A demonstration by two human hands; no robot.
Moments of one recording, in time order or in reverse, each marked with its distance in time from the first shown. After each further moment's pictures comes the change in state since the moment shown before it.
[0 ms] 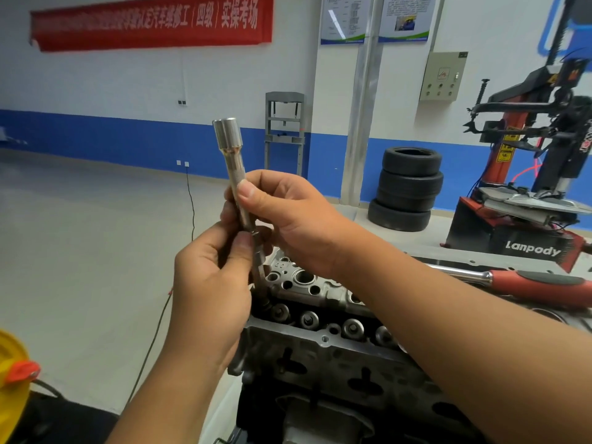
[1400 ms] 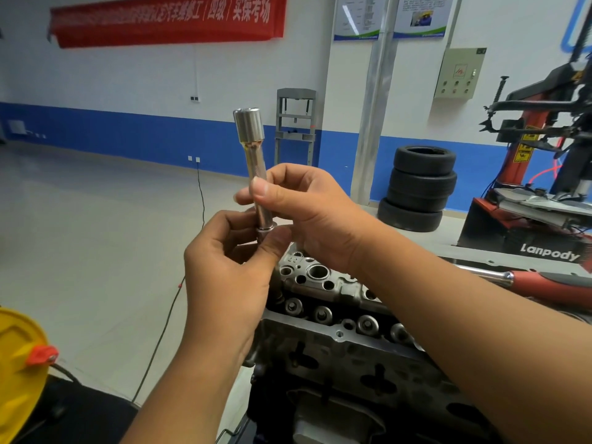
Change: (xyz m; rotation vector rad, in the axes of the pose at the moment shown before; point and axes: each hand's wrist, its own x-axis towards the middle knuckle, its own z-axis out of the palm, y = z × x) left_hand -0.005 0.008 -0.001 0.071 0.046 0.055; right_hand 0.003 0.003 -0.008 -0.012 -0.003 -0.003
